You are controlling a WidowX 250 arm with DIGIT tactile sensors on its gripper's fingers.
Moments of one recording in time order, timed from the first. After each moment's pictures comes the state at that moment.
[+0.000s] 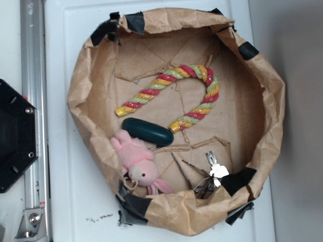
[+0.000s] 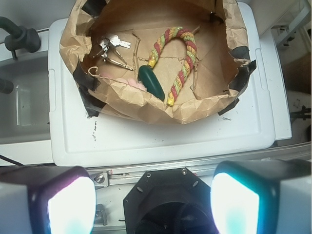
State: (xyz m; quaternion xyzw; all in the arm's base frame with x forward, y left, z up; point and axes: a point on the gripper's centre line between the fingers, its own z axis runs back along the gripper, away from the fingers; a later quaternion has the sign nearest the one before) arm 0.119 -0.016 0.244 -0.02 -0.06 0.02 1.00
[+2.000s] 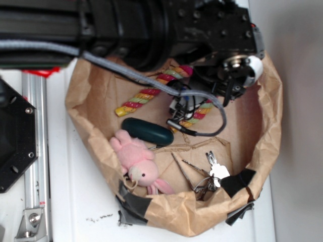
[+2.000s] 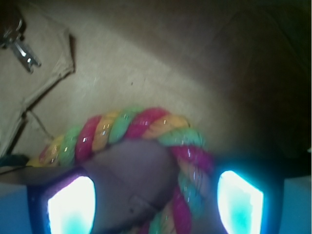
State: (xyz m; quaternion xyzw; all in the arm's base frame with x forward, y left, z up) arm 0.309 0.039 0.053 0.02 -0.02 -0.30 0.95
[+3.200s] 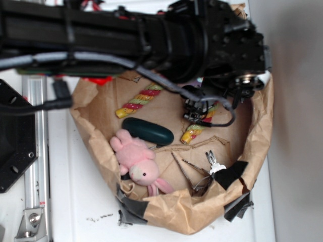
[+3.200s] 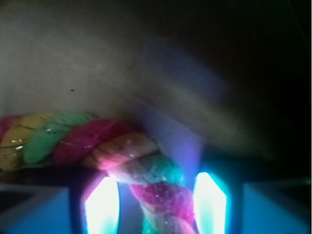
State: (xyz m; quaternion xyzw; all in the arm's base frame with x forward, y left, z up) arm 0.313 0.053 0.010 0.04 0.04 -0.26 0.96
